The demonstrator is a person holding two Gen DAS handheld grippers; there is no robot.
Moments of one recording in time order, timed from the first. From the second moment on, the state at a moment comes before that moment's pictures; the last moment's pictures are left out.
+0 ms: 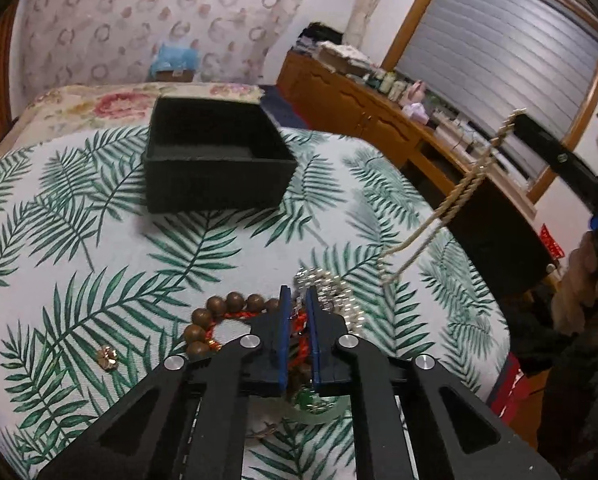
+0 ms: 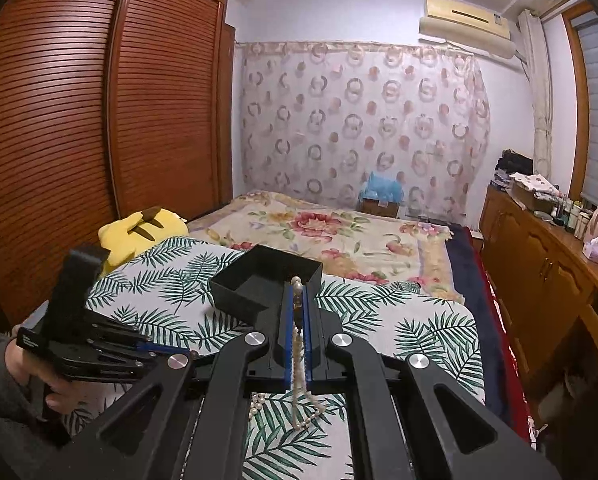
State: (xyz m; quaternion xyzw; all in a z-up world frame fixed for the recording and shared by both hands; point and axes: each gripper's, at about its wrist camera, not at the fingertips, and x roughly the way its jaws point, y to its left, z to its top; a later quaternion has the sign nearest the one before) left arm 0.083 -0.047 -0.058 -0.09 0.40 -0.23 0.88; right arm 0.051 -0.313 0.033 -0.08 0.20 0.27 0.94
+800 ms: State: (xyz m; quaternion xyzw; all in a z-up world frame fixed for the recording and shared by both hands) left arm 0.104 -0.032 0.002 -0.05 0.32 -0.19 0.93; right arm 0.083 -0.294 0.056 -0.08 0.17 0.28 0.94
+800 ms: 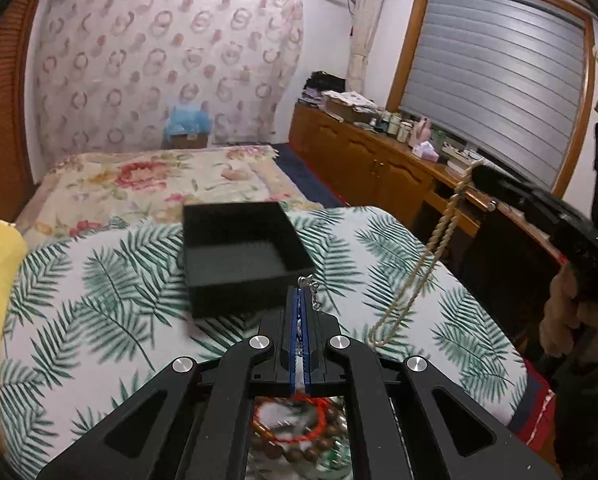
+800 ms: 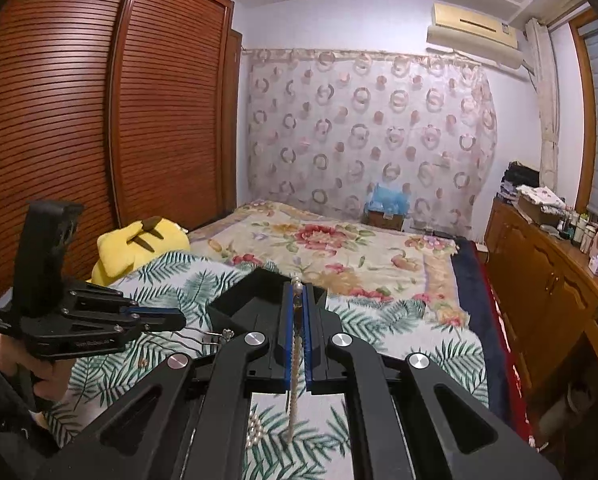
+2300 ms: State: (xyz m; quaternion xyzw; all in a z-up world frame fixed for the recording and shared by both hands) left arm 0.213 -0.012 -0.023 -0.06 0.35 -0.13 0.92; right arm 0.182 -0.209 0.087 -0.12 0.16 0.28 0.94
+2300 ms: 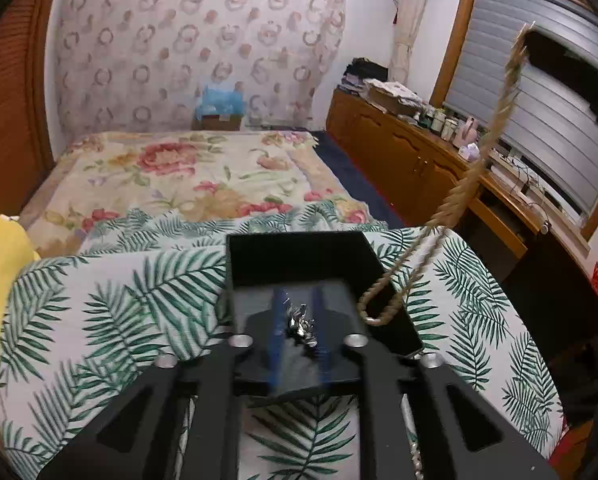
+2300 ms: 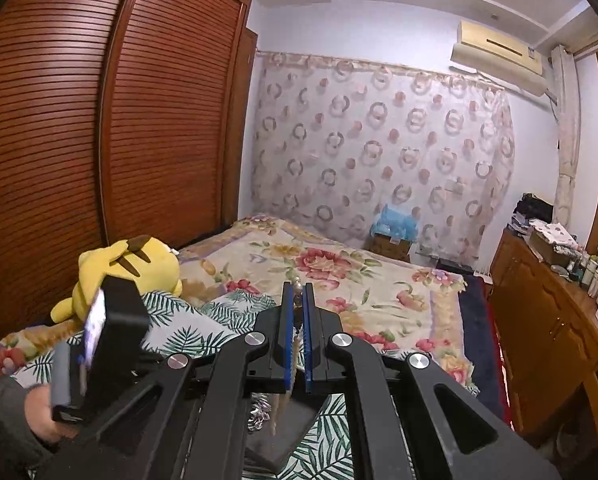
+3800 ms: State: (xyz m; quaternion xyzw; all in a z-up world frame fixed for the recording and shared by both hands) left arm 0.081 0.015 -0.060 -0.05 0.37 -0.12 0.92; right arm 0.090 -0.254 -0.064 -0.07 0.32 0.30 0.89
